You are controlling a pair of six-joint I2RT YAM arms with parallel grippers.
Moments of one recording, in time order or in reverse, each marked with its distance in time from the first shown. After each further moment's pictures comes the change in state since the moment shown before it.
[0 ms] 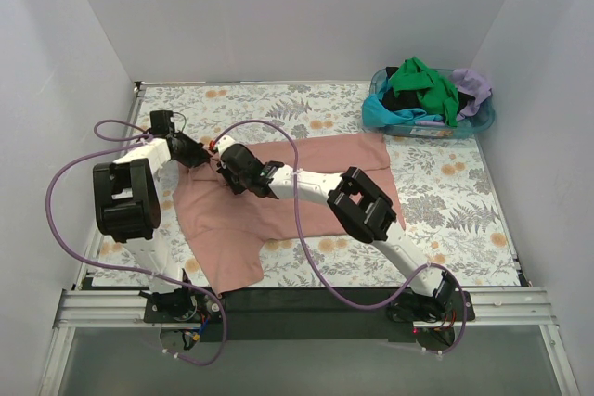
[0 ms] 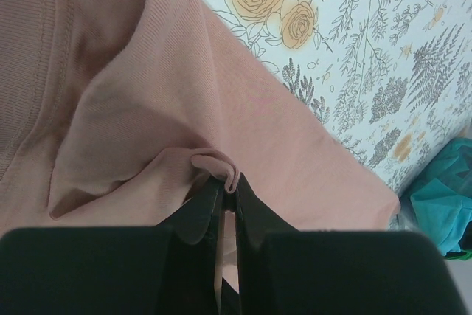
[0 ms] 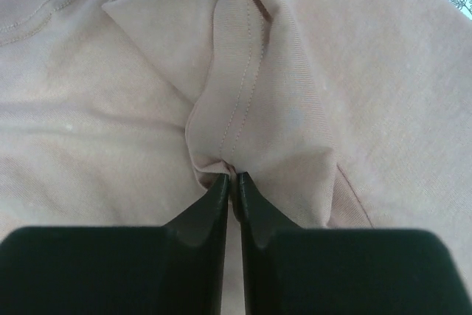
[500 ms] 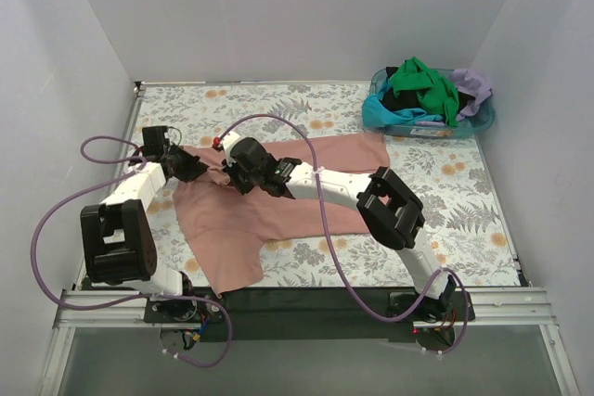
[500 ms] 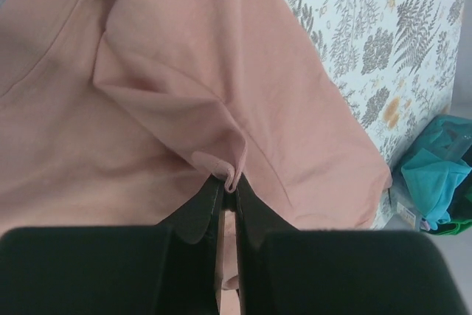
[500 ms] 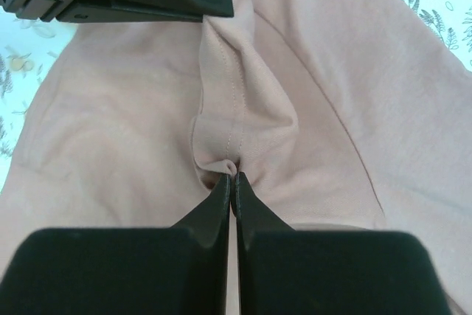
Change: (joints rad) left arm 0.002 -0.297 -0.221 -0.006 -0.016 -0.034; right arm 0.013 -0.243 -0.190 0.001 -0.065 -0.050
